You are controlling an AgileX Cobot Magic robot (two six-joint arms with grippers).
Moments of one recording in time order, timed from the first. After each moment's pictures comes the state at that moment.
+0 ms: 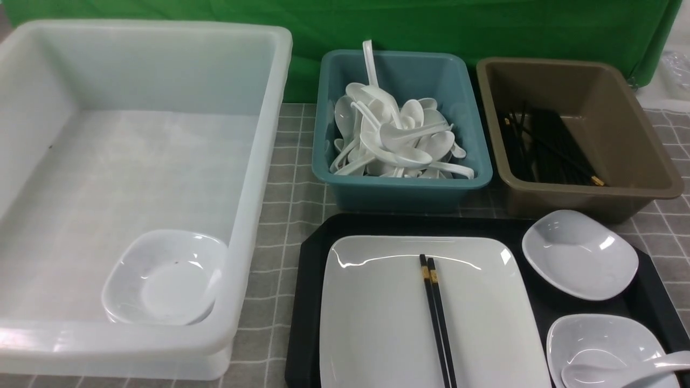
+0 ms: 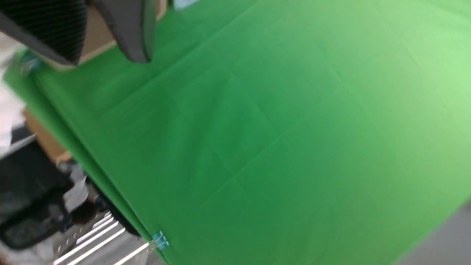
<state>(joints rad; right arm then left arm) 0.02 0.01 -0.04 0.19 -0.36 0.50 -0.03 0.70 -0.95 -0.25 0.73 -0.06</state>
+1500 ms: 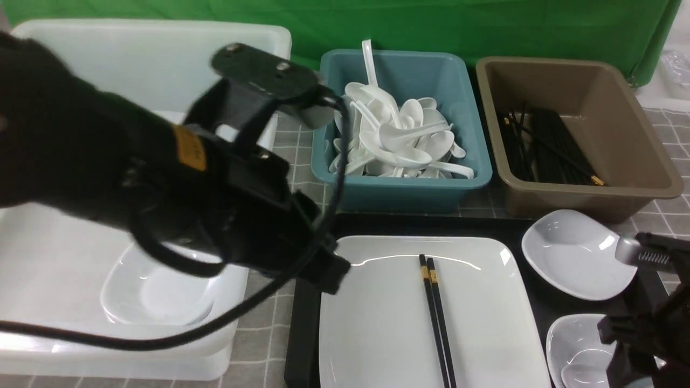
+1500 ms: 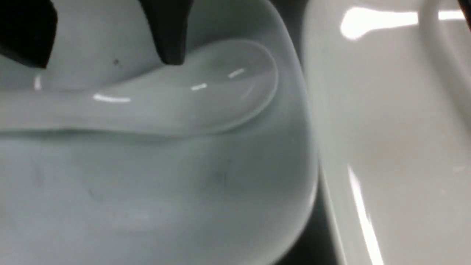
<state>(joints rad) 0.08 1.42 -0.74 0.16 0.77 0.16 -0.69 1.30 -1.12 -0.26 0.82 0.20</state>
